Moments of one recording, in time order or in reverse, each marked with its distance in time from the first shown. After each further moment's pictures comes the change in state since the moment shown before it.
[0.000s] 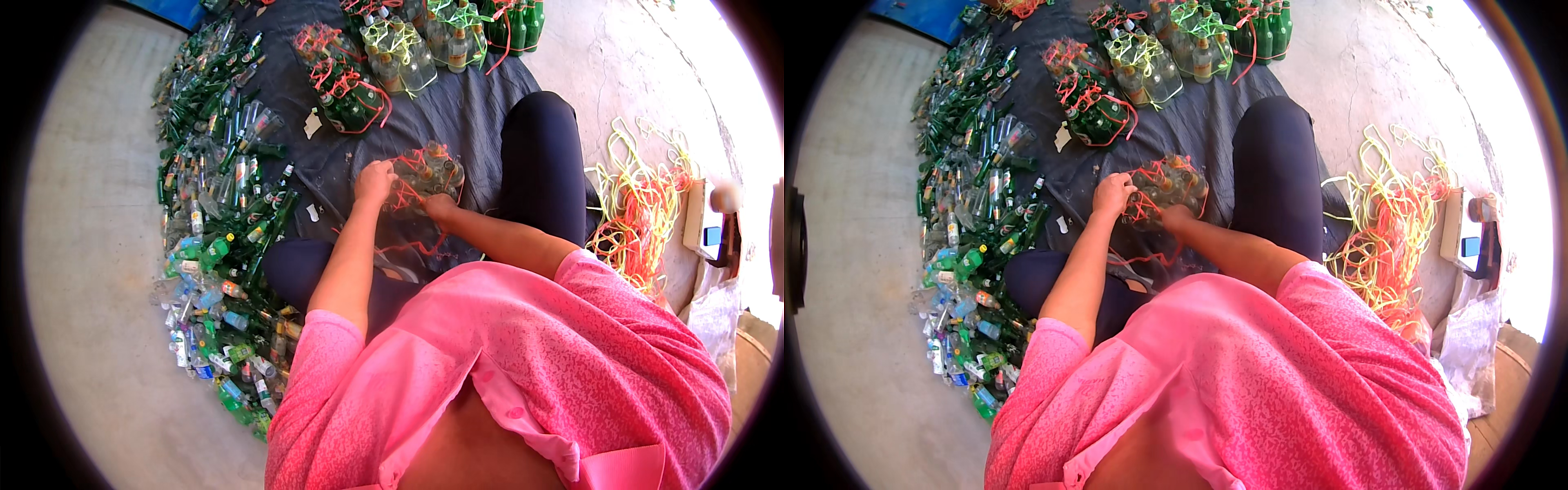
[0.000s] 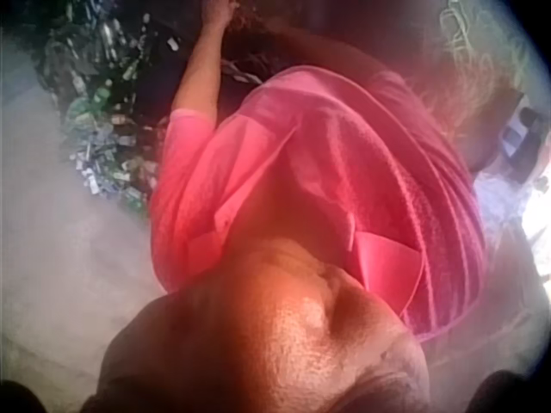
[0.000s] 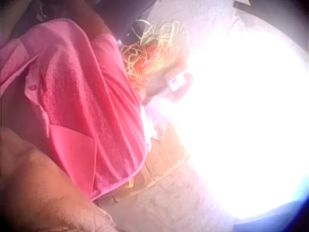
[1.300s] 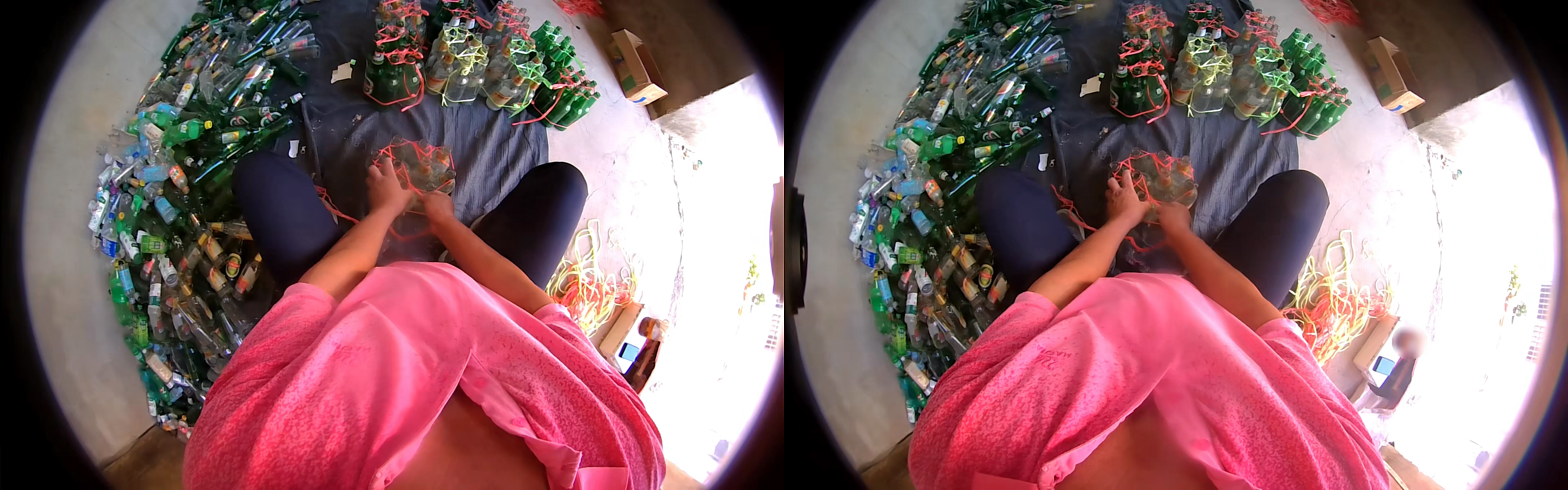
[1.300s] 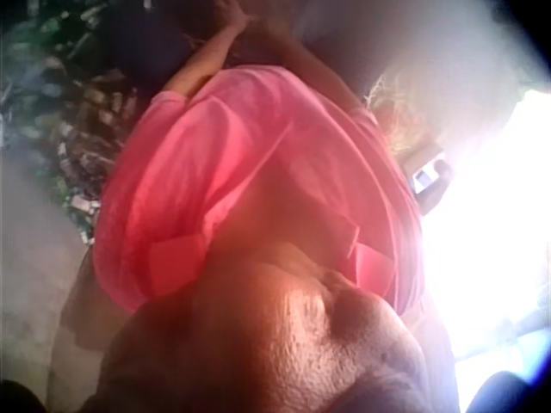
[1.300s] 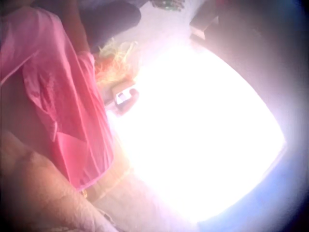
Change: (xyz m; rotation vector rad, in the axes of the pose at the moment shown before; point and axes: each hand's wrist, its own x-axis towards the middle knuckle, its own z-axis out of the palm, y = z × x) left_hand -0.081 0.072 0.056 -0.272 0.258 -0.639; right_hand -0.031 0.031 -0.015 -0.261 0.259 -0.120
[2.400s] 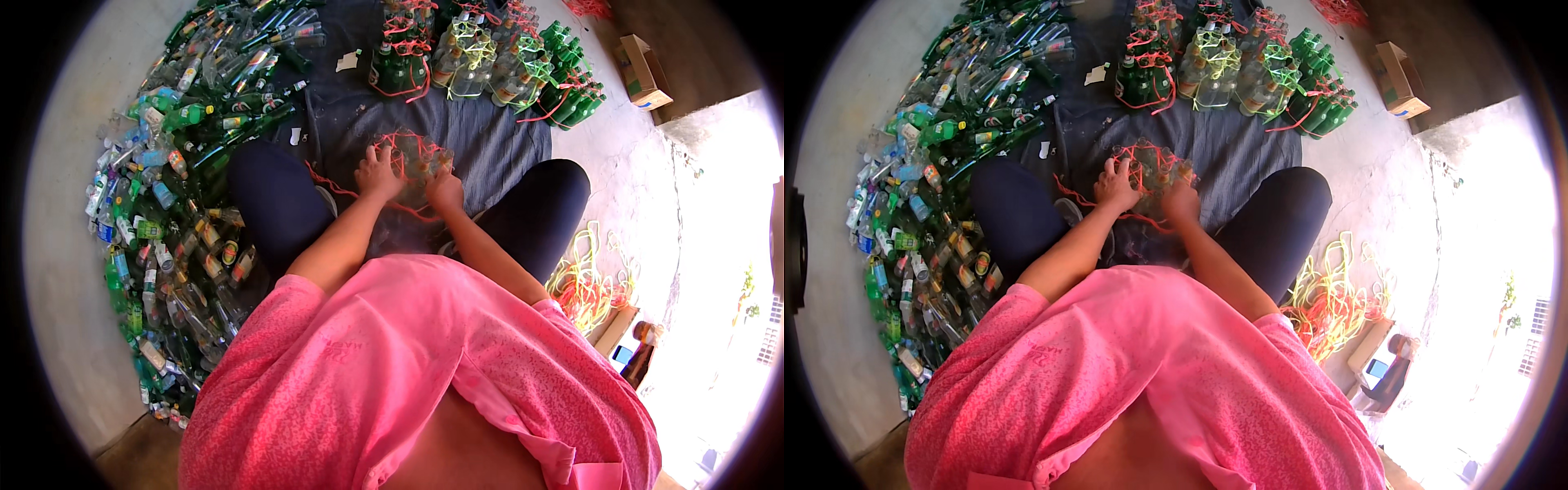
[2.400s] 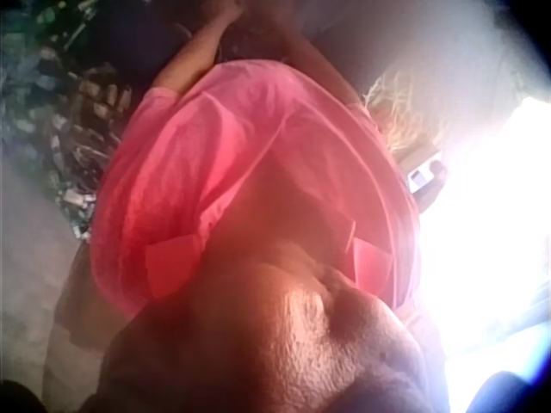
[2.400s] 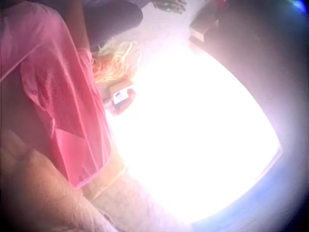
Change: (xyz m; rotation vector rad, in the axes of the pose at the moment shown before) left_hand 0.016 -0.014 -0.026 0.188 -0.107 0.036; right_hand 0.010 -0.011 -0.048 0.479 0.212 0.510
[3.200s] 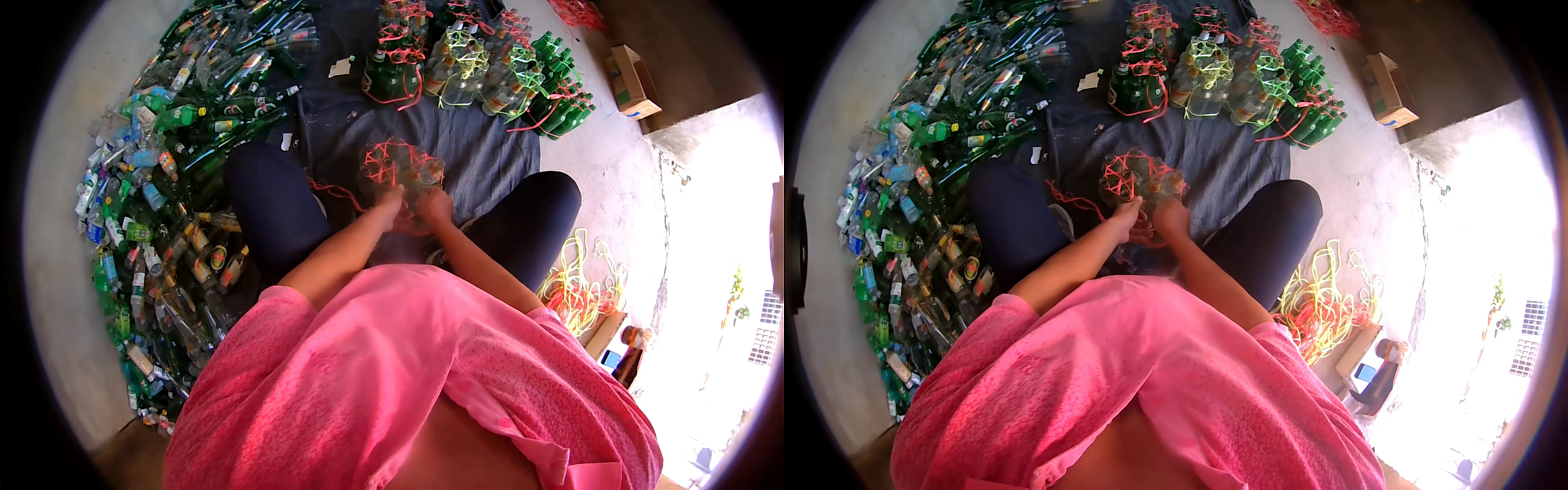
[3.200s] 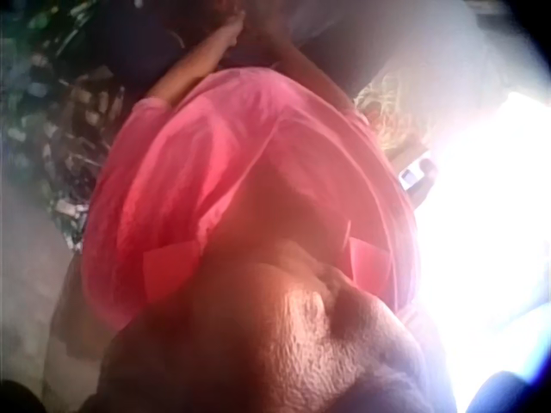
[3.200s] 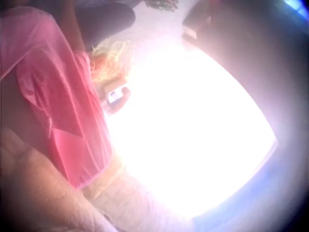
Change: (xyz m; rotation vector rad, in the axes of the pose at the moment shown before) left_hand -0.011 0.001 0.074 -1.200 -0.682 -0.638; right_hand -0.015 0.003 0.001 -0.012 -0.110 0.039
